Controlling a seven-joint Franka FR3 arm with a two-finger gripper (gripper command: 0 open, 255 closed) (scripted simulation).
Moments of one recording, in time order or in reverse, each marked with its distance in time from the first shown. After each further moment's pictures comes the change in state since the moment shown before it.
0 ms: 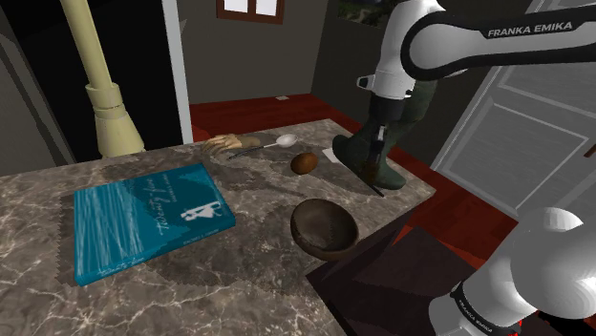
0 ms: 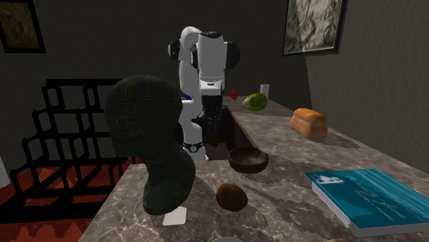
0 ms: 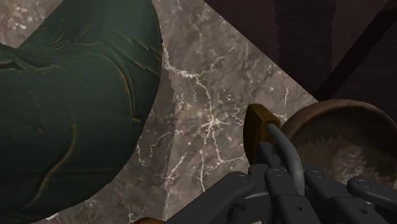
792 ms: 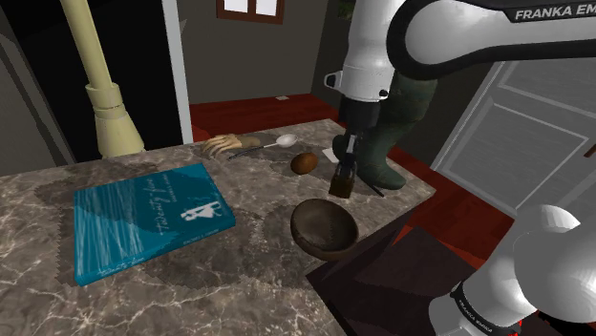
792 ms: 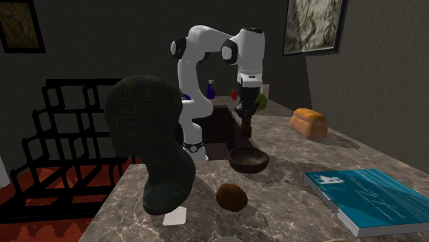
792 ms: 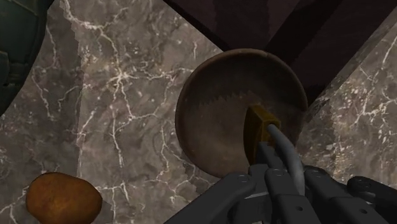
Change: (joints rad) arm 0.112 0.056 0.189 0.104 0.104 -0.024 0.263
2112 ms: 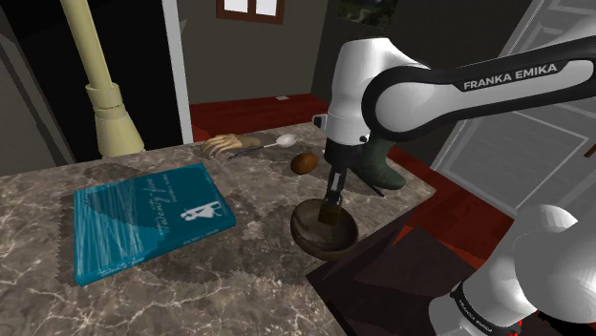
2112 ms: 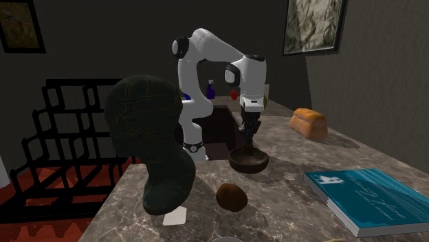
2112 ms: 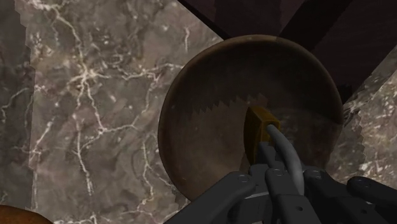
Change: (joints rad) arm 0.014 0.062 0.036 -0.161 0.017 0.225 0.012
